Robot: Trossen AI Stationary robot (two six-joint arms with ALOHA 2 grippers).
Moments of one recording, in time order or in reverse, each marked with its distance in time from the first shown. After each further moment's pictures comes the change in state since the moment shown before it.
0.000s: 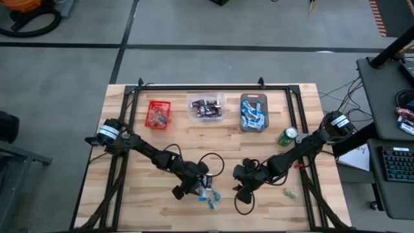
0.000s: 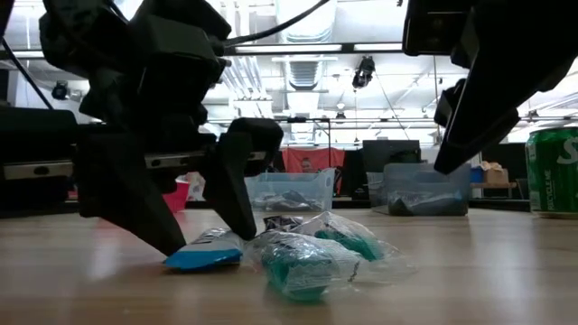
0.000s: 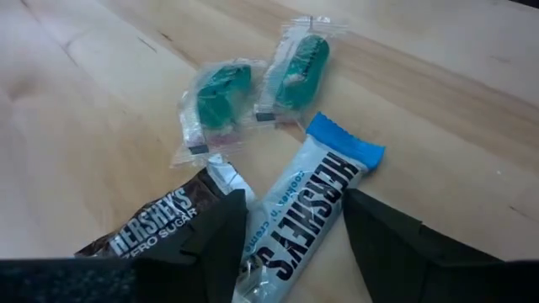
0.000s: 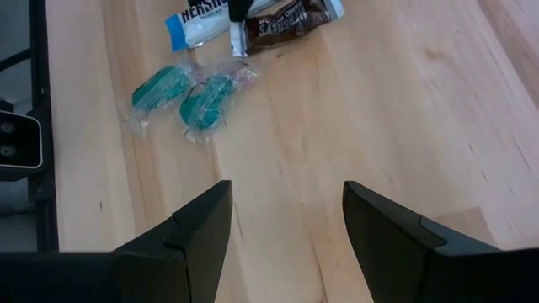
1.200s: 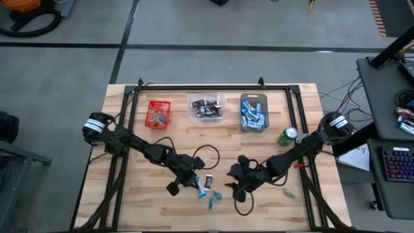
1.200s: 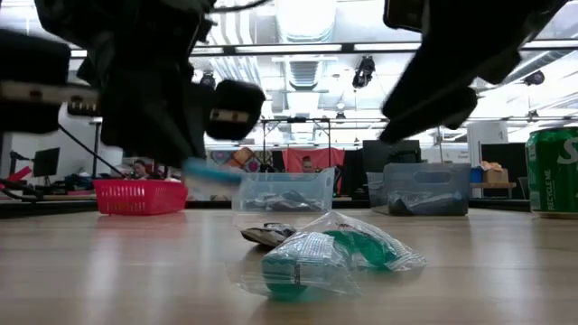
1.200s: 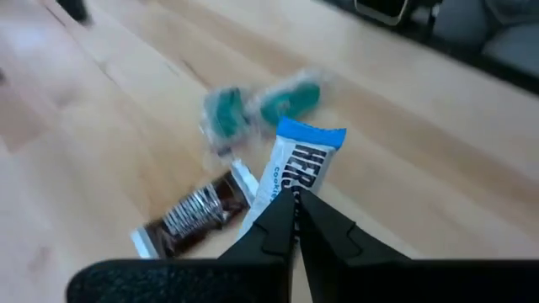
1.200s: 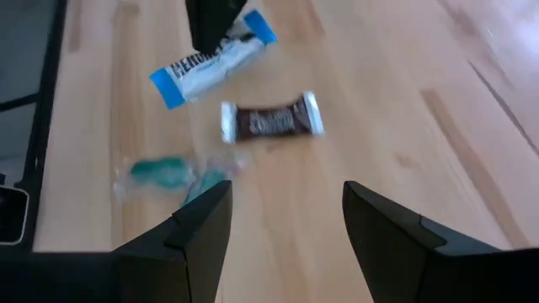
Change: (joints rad) left arm 0.032 -0.198 -0.043 -0.126 0.057 -0.048; right arm 0.000 0.014 0.000 0.144 0.182 -0.111
